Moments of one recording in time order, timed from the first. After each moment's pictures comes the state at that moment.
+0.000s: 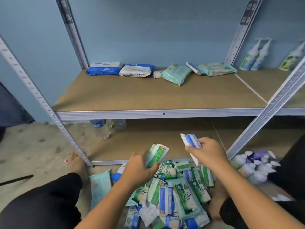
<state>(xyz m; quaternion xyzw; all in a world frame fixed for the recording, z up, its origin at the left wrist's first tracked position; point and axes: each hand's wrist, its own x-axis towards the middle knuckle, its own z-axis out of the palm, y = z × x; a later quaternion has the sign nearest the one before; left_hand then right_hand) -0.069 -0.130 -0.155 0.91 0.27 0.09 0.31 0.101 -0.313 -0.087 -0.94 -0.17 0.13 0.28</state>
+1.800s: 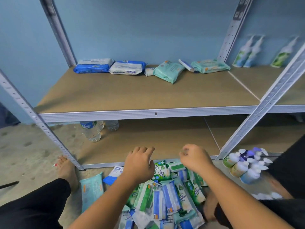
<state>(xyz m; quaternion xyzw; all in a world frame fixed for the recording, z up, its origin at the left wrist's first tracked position) -0.025 -0.127 -0.180 0.98 0.18 0.04 0.12 0.120 -0.301 -0.141 -0.95 -0.23 0.16 0.17</state>
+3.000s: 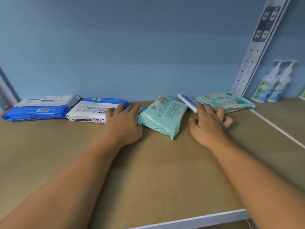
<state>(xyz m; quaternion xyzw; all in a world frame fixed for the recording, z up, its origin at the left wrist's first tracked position) 0.288 0.093 -0.069 0.96 0.22 0.16 0.04 0.435 -0.122 -0.075 -0.95 -0.23 -0.17 0.17</state>
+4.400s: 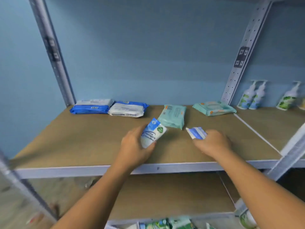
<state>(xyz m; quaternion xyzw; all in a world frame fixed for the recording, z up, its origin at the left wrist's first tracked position) 0.108 -0.009 -0.048 0.87 0.19 0.33 0.30 0.285 -0.208 -0.012 -0.97 -0.15 -0.01 0.17</state>
